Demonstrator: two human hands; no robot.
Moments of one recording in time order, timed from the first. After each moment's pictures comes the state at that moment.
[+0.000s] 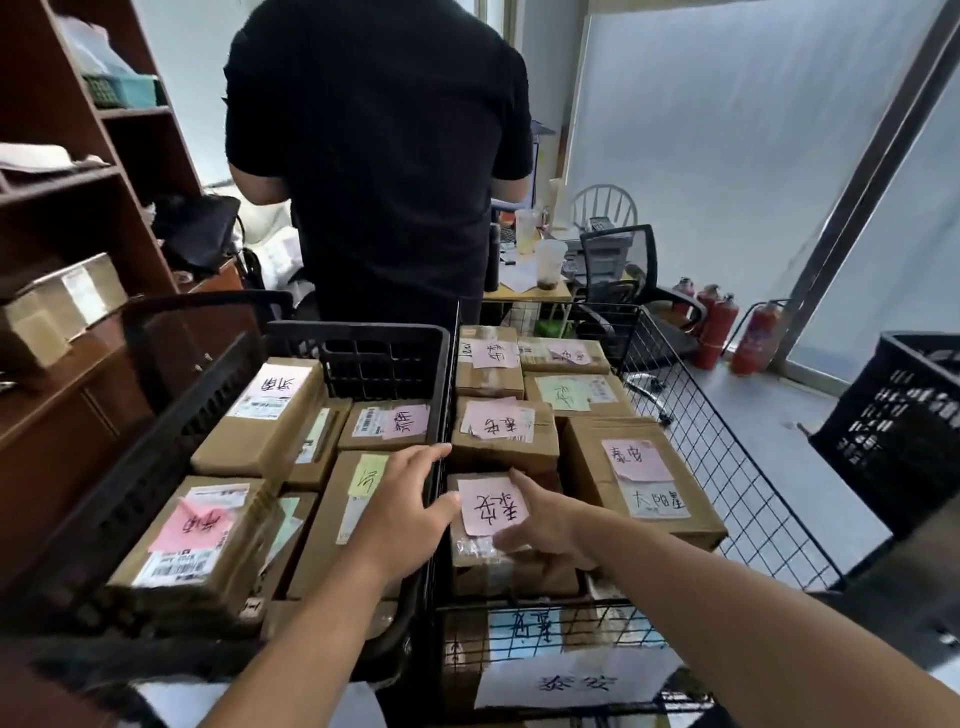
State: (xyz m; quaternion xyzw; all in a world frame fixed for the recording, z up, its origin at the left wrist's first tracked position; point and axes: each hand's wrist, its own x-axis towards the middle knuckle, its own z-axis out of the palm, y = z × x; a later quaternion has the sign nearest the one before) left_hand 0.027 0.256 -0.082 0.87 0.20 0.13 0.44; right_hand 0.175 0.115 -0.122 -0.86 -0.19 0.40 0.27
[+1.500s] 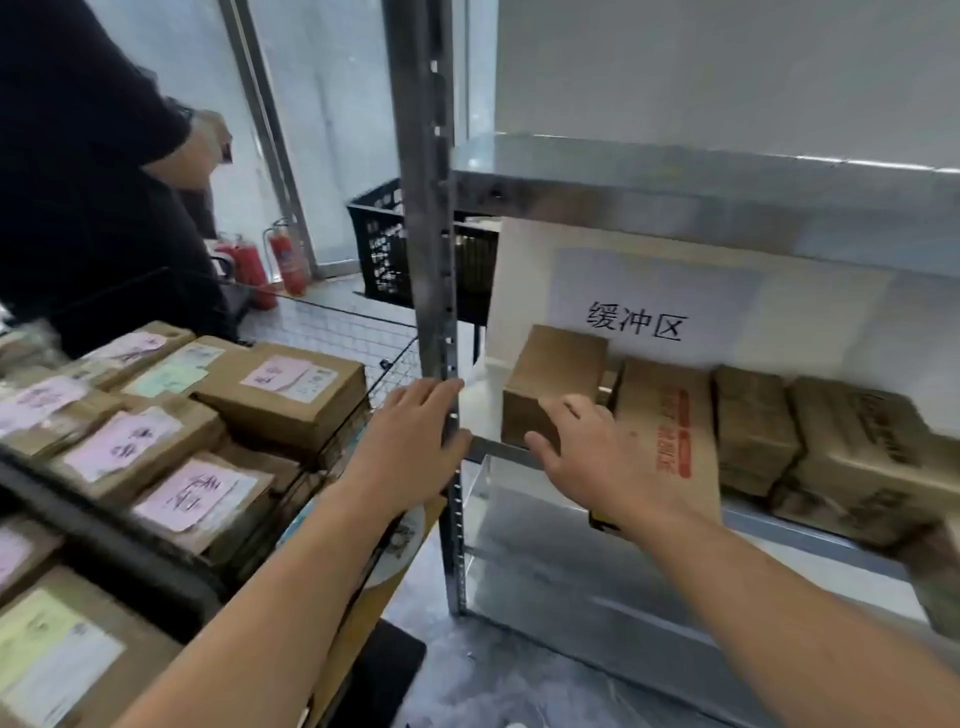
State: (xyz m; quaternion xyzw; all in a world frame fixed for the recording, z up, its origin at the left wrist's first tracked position) left_hand 0.000 0.088 -0.061 0.87 -0.44 0.03 0.21; right_hand -0.125 -0.092 -0.088 -0.96 0.25 -0.07 0.13
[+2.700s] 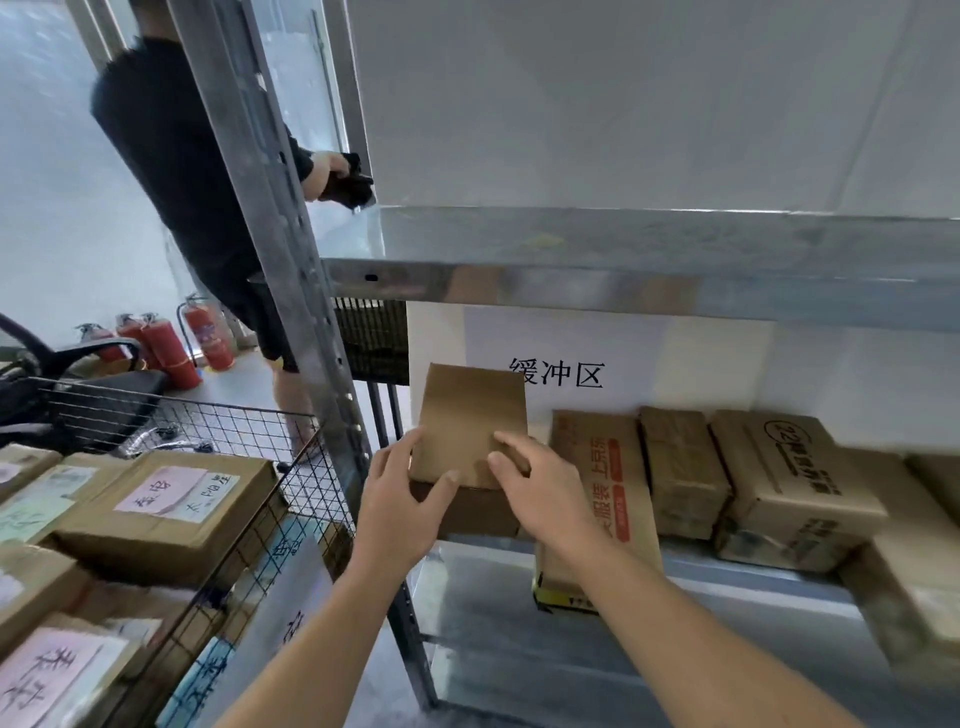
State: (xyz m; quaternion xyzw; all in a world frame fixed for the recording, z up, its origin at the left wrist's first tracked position) left_hand 0.009 -0.015 -0.106 0.81 -0.34 -0.04 0.48; right_hand -0.114 -0.141 -0.085 -0.82 0.34 -0.19 0.41
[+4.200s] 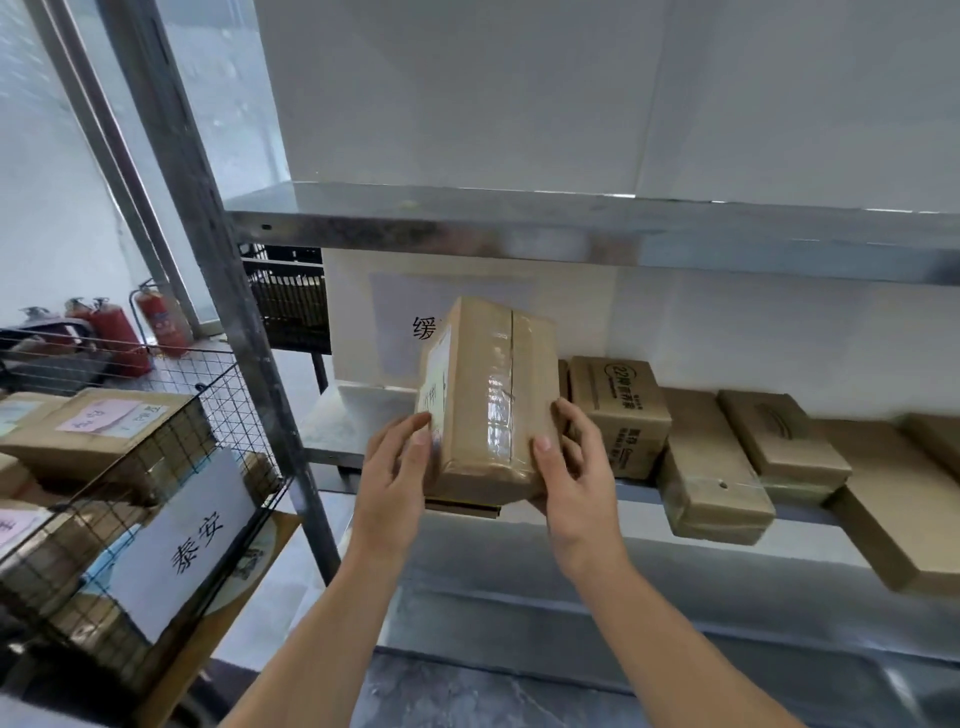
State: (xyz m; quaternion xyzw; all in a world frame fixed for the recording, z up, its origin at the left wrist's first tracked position) left_hand -0.221 -0.007 -0.073 0.67 -0.29 -0.14 0.67; right_hand -0.349 -0.116 -0.083 -0.55 0.25 -0.43 0.67
